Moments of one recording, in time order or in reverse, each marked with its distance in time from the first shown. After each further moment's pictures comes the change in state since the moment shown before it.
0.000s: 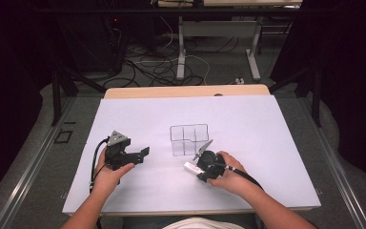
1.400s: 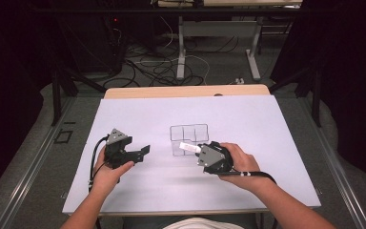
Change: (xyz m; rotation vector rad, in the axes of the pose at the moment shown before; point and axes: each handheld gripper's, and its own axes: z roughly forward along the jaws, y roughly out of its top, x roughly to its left) left arm -0.007 0.012 -0.008 -0.015 -0.029 0.024; right arm 0.015 0.003 -0.062 -0.408 -0.414 -0.543
